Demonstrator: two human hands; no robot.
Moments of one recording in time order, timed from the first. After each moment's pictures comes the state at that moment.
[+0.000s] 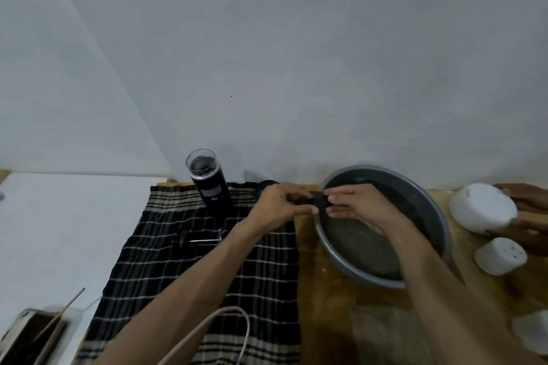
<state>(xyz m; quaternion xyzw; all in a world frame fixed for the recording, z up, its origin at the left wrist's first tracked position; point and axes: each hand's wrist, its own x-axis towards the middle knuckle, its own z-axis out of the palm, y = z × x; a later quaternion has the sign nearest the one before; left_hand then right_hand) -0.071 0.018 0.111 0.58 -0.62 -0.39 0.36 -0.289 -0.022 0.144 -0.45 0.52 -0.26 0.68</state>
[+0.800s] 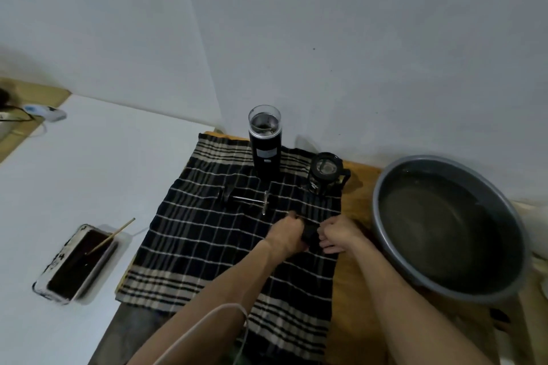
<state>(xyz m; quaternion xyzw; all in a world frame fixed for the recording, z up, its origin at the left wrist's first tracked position) -0.020 0.104 -0.011 0.72 -0.61 -0.32 0.00 -0.160 0.033 0.006 -0.47 0.65 0.07 0.60</state>
